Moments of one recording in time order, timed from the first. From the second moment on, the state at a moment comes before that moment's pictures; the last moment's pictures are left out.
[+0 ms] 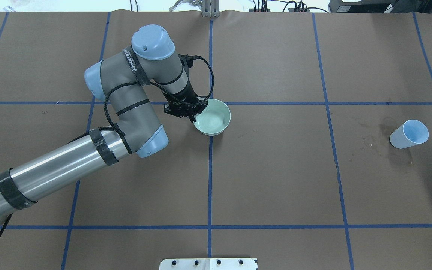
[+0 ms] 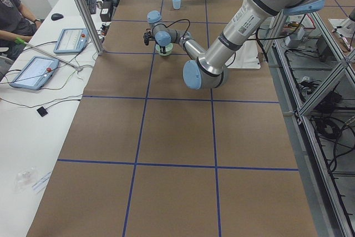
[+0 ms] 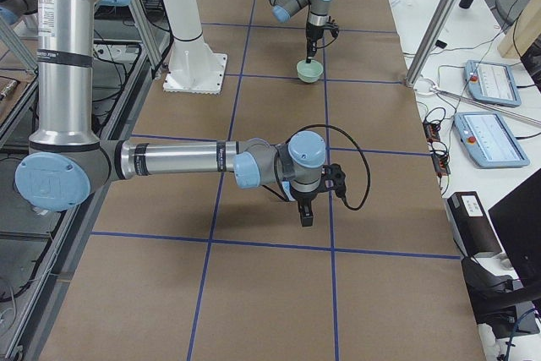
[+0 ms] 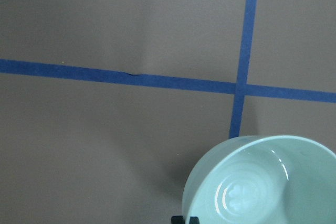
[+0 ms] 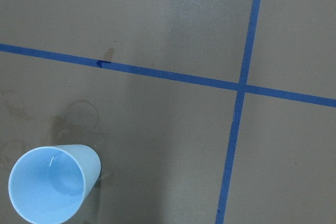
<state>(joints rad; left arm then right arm) -0.67 -2.44 -1.25 -1.87 -2.20 -1.23 1.43 -1.65 1.71 -1.40 2.35 0.10</state>
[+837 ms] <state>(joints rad) -0.69 -2.43 -1.32 -1.86 -2.21 -1.24 1.40 -1.65 1.71 -1.38 2.35 0.10</state>
